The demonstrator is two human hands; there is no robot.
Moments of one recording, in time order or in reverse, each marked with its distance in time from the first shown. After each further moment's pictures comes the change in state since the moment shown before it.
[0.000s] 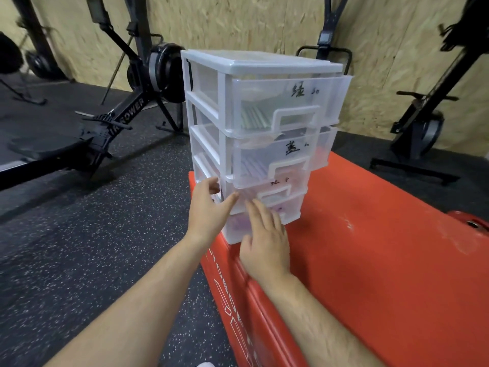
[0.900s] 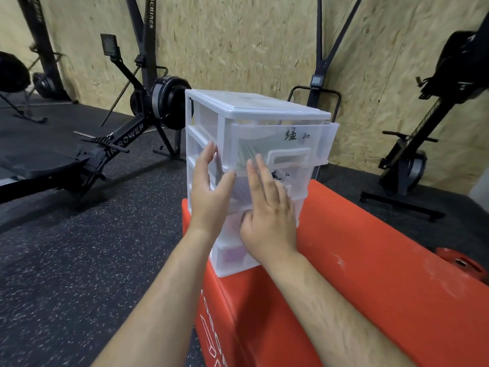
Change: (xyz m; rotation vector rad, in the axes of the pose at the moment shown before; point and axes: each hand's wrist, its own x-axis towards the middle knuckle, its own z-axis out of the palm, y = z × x) left_hand 0.032 0.104 -0.005 -0.443 0.113 0.162; right_hand 0.083 -0.024 -0.077 -0.098 0.264 -0.236
